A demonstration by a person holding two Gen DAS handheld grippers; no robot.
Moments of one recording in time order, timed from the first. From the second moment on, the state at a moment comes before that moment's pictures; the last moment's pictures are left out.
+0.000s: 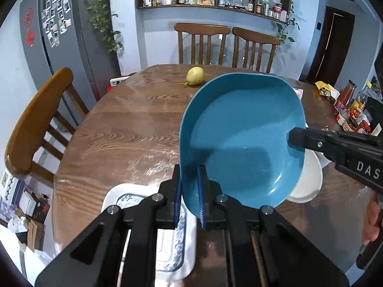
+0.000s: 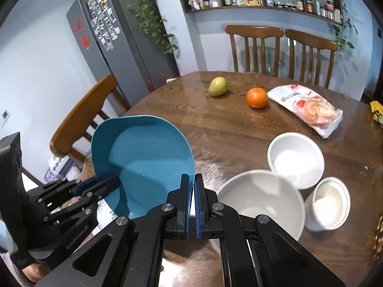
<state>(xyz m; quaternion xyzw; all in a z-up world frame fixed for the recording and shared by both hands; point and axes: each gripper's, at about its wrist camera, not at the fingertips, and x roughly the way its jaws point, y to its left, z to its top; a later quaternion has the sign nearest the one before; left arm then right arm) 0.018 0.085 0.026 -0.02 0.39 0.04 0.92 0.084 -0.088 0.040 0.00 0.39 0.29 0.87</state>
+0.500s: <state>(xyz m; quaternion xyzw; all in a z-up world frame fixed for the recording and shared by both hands) -0.016 0.117 0.014 -0.03 0.42 0.06 0.91 0.059 -0.058 0.020 0.01 0.42 0.33 0.85</state>
